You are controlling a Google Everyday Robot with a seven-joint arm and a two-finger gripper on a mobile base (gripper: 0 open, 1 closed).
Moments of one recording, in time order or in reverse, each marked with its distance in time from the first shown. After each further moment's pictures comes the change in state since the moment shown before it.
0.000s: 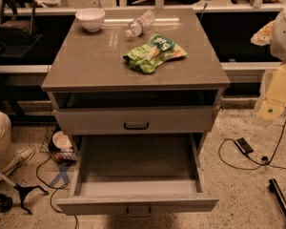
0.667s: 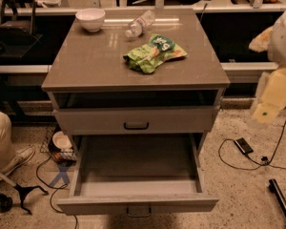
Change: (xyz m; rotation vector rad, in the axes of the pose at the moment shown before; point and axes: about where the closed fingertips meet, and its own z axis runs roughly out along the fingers) arm -0.001 0.002 0.009 -0.017 -0.034 0.029
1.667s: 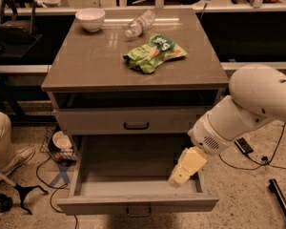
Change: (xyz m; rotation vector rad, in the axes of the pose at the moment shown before) arm -0.039 0.105 0.225 -0.382 -0.183 0.295
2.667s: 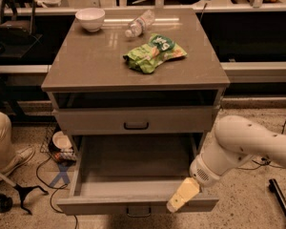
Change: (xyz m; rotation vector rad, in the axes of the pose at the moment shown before) arm 0.093 -0.019 0.114 -0.090 0.112 0.300
